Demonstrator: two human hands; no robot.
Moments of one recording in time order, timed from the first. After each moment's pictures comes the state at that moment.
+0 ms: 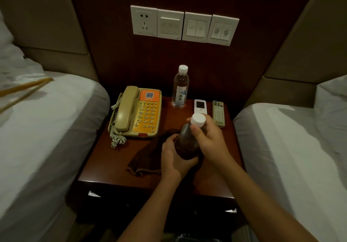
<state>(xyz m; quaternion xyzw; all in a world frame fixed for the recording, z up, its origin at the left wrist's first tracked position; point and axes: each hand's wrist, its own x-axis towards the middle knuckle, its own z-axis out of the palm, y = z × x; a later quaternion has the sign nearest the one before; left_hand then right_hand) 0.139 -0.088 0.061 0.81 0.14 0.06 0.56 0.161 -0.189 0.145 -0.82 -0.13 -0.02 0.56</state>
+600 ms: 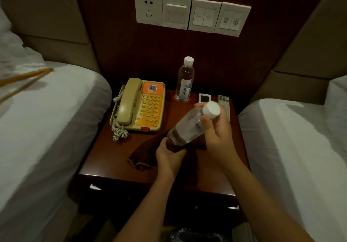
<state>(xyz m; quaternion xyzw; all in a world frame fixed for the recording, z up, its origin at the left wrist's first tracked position) 0.139 -0.074 0.049 0.67 0.23 0.07 0.70 0.162 -0.185 0.144 -0.76 -0.17 -0.09 0.62</state>
